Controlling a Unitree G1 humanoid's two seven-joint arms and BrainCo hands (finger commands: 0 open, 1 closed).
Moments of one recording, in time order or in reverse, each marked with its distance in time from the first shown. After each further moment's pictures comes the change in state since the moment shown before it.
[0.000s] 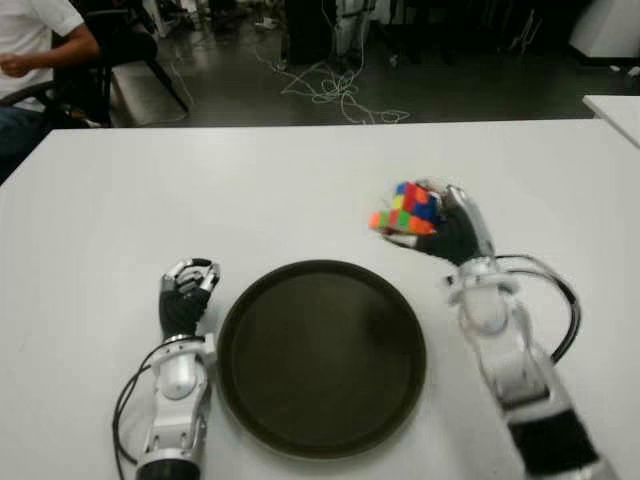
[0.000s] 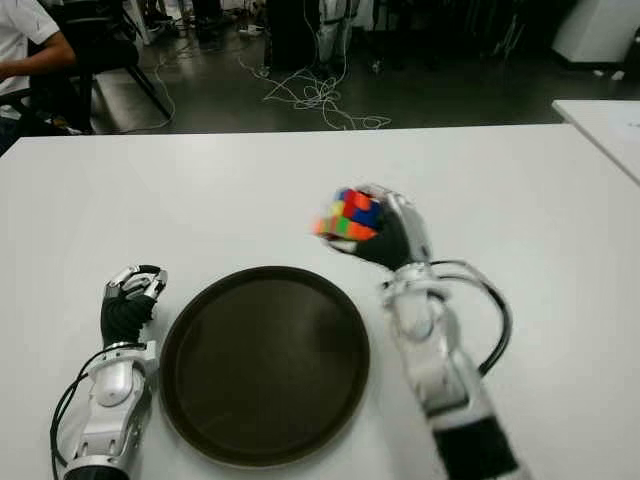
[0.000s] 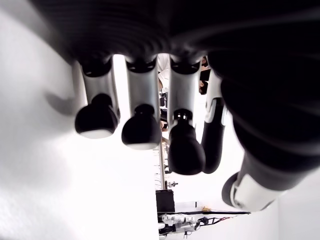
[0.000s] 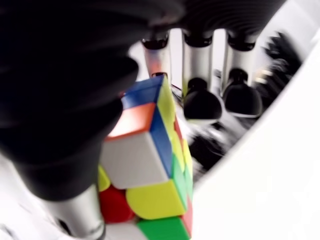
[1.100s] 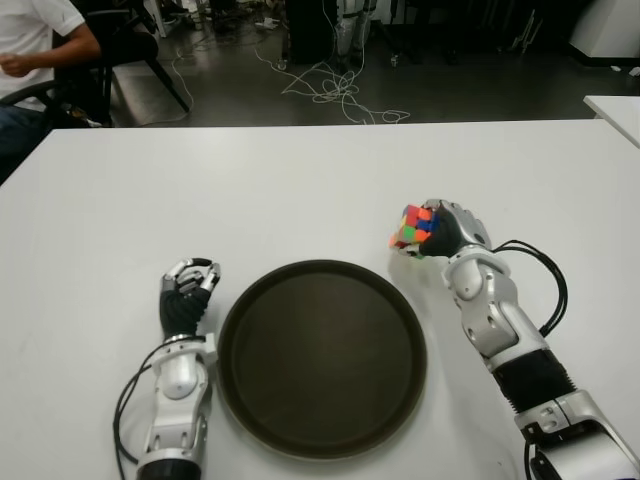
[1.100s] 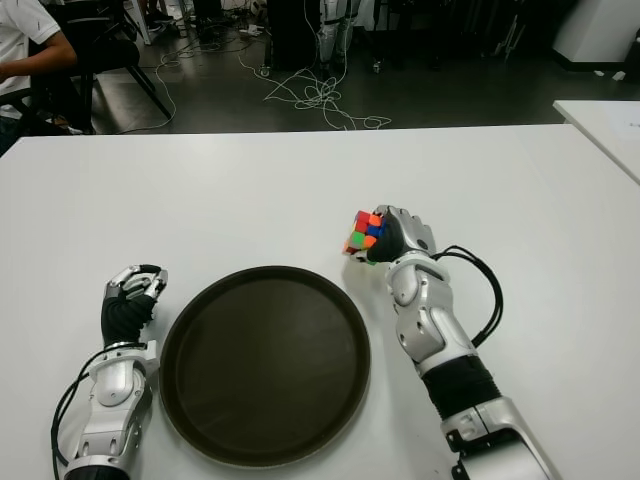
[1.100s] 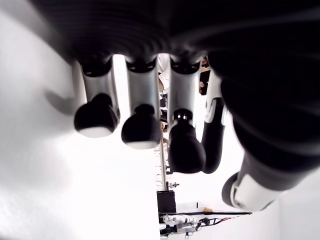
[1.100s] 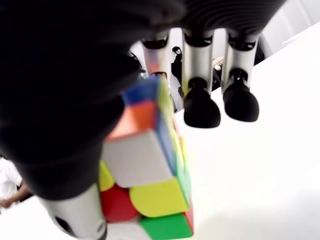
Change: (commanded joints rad) left arm 0.002 -0.002 0.000 0.007 -0.006 -0.015 -0.003; right arm -0.294 -0.089 0.016 0.480 -0.187 0.398 0.091
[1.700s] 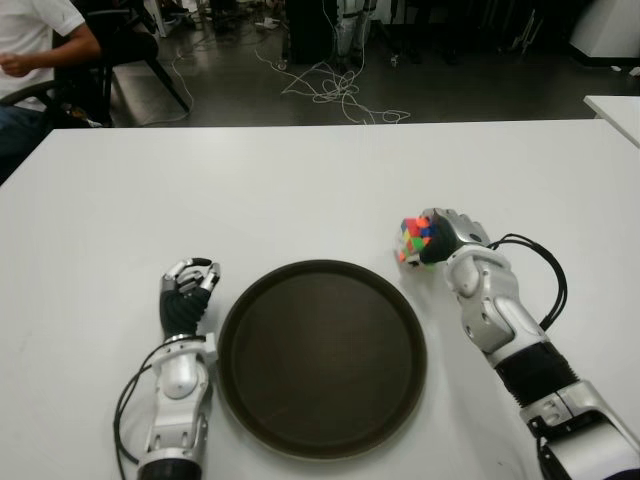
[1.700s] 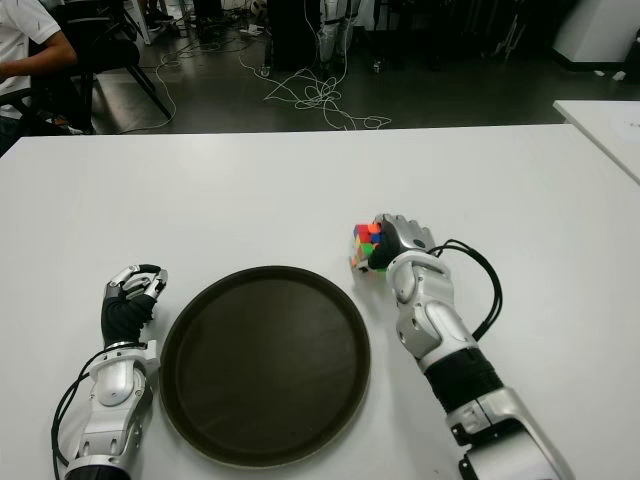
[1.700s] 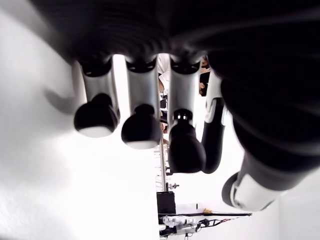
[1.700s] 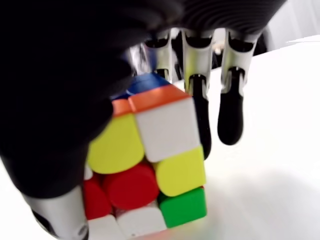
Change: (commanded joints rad) left arm -0.001 0.002 -0.006 0.001 0.015 0.000 0.009; right arm -0.026 -0.029 0.048 0.049 -0.064 0.026 0.073
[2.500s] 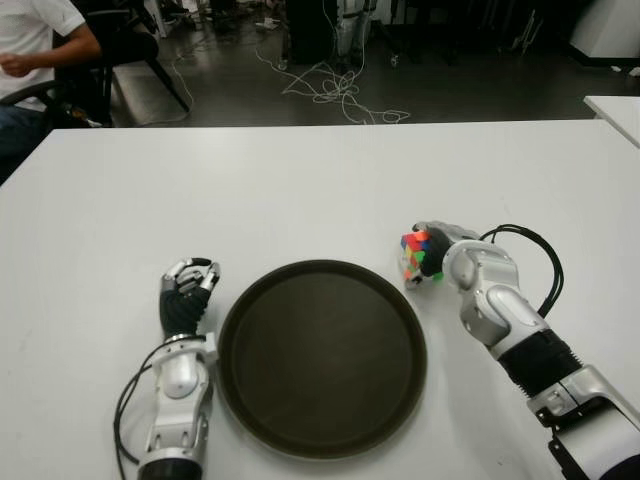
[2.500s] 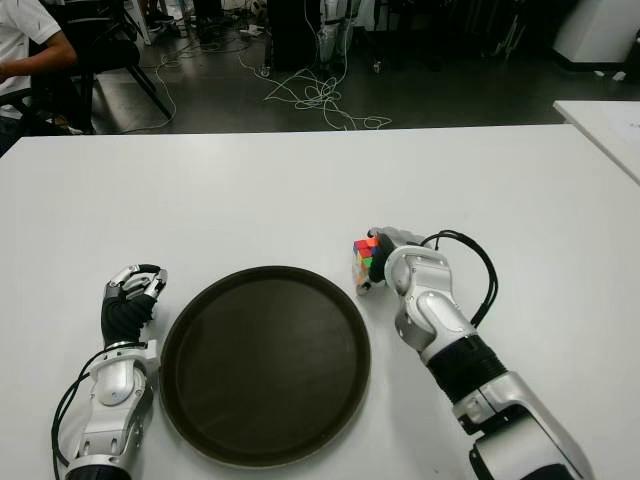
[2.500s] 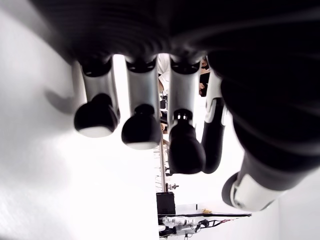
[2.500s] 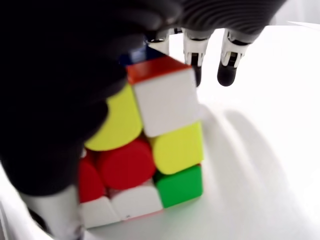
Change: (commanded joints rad) left arm -0.002 -0.008 0.004 -0.006 -0.012 0.018 0.002; right arm -0.078 -0.092 0.166 0.028 -0.140 0.101 0.385
